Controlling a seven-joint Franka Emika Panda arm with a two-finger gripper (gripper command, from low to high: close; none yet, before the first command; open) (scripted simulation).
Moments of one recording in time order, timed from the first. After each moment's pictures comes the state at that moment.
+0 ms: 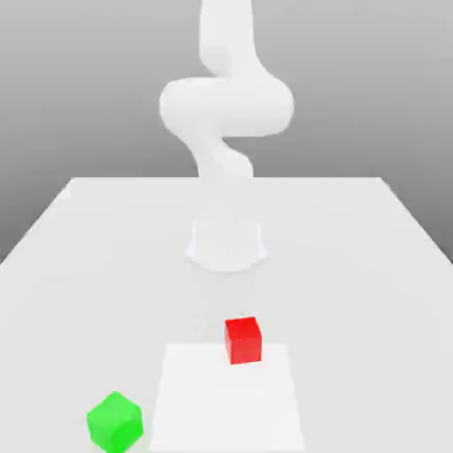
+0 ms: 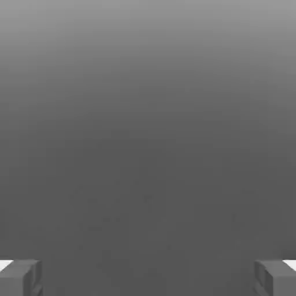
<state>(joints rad) 0.01 -0.74 0.00 -2.37 0.00 2.35 0.79</state>
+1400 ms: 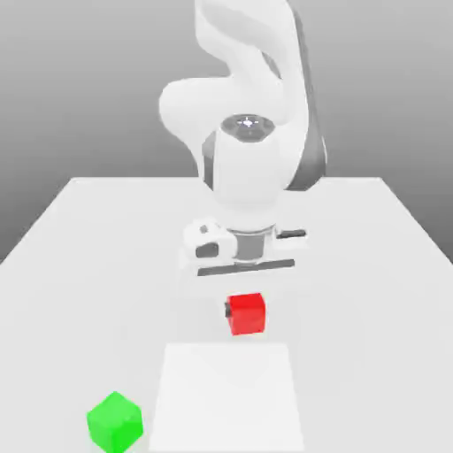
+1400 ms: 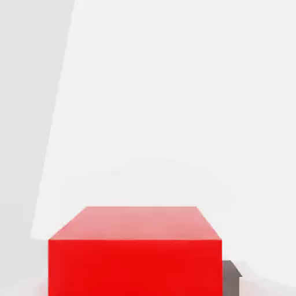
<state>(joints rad) 0.04 -0.09 -0.02 -2.89 0.00 2.80 0.72</state>
